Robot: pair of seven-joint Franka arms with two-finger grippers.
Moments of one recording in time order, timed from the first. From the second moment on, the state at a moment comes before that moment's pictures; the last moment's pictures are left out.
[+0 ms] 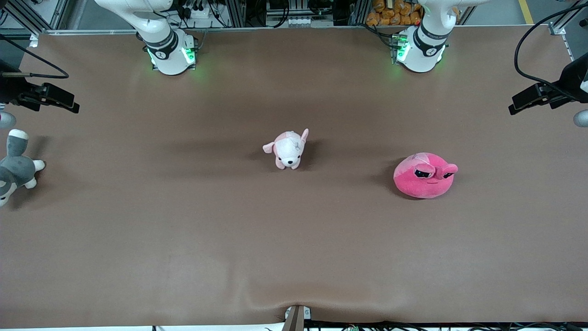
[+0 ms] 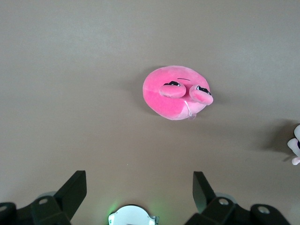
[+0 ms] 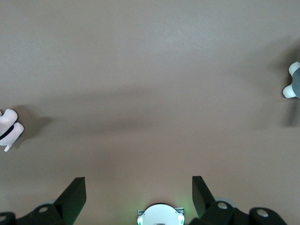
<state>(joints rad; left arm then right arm) 0.04 -0.01 -0.06 -1.52 0.02 1.44 -0.16 -0.05 0.00 0.03 -1.52 0.03 1.37 0.05</state>
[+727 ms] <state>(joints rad) 0.03 0.00 -0.06 -1.53 0.02 1.44 -0.29 -0.05 0.00 0.03 -1.52 0.03 1.37 0.05</state>
